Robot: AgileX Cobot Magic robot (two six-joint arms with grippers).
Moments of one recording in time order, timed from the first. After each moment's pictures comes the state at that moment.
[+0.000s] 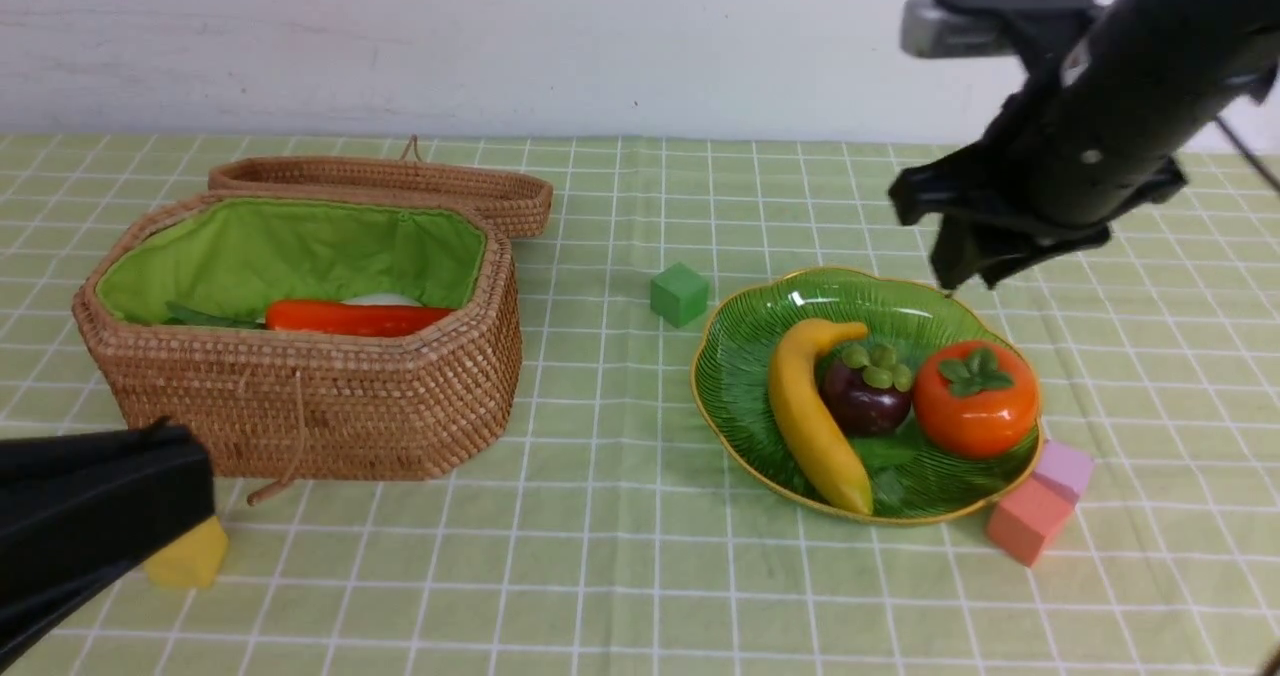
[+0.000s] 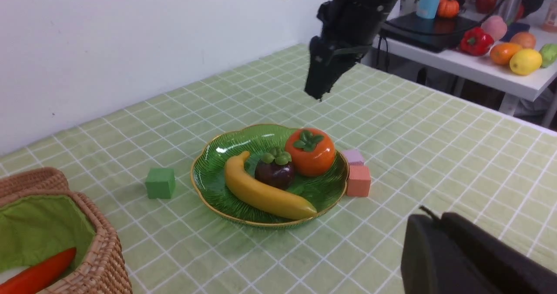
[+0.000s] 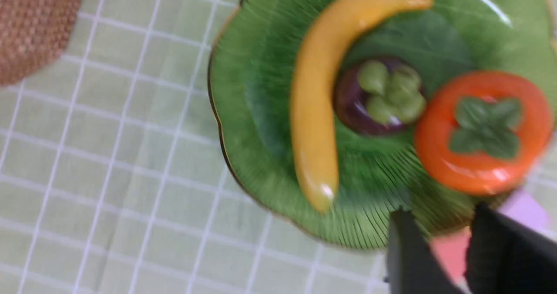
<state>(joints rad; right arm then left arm) 0.33 1.62 -1.63 0.07 1.16 0.08 -0.52 0.42 -0.71 -0.53 0.54 0.42</state>
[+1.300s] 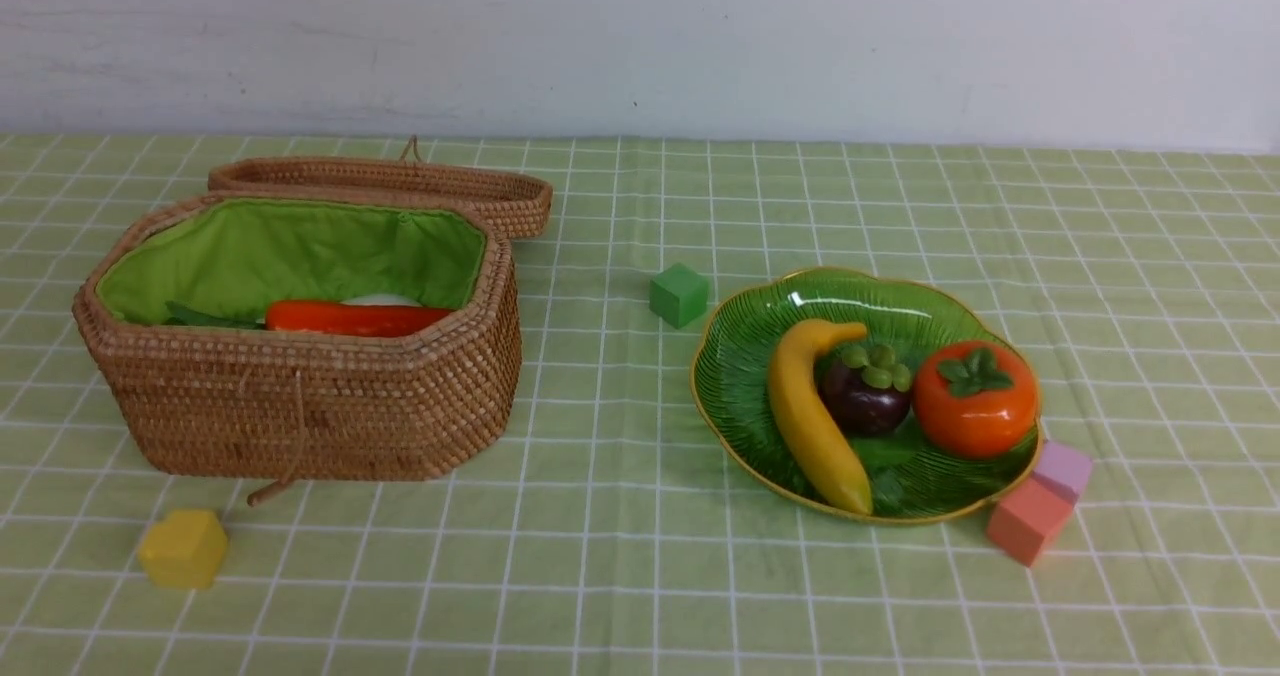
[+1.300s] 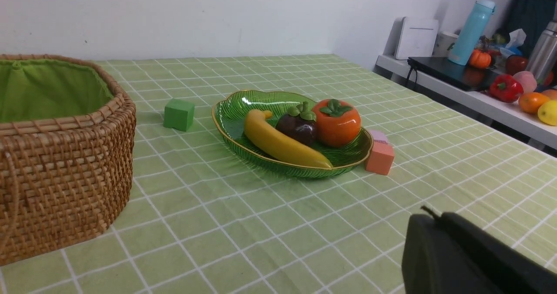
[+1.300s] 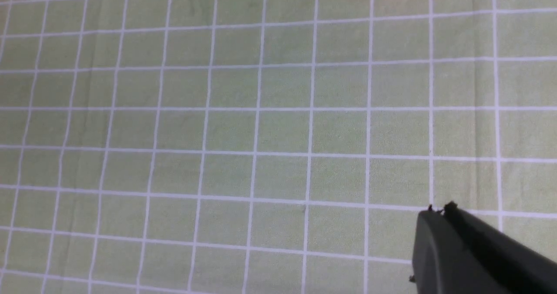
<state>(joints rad) 0.32 0.55 -0.73 0.06 1.16 0.32 -0.52 -0.01 -0.17 -0.53 0.34 0.26</state>
